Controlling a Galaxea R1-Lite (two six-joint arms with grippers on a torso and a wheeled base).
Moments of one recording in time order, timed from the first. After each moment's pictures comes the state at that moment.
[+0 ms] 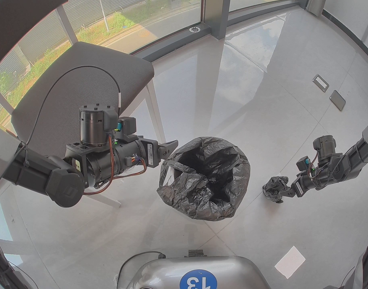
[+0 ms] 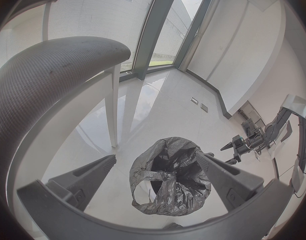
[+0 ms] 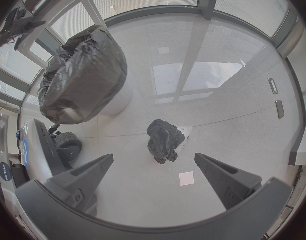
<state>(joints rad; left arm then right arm) -0.49 1.86 -0.95 -0.64 -0.05 -0.09 -0.02 2.11 -0.97 -0.25 0.21 -0.52</state>
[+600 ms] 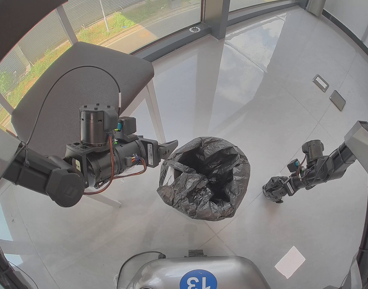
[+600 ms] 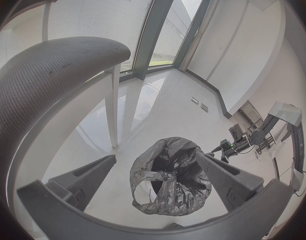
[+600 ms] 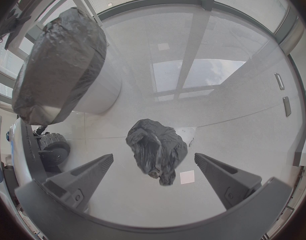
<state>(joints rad) -0.49 1.86 -0.96 -0.63 -0.05 -0.09 -0.03 2.33 -1.18 -0.25 0.21 -0.53</state>
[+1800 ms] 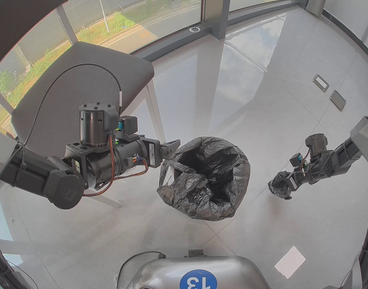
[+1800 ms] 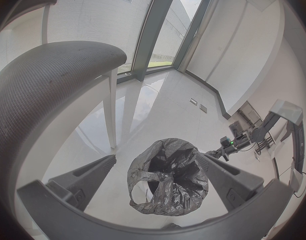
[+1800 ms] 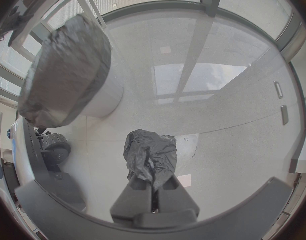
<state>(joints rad) -0.51 1.84 -0.95 -0.63 -0.03 -0.09 -0.03 2.26 -1.16 -0.23 0.21 -0.56</state>
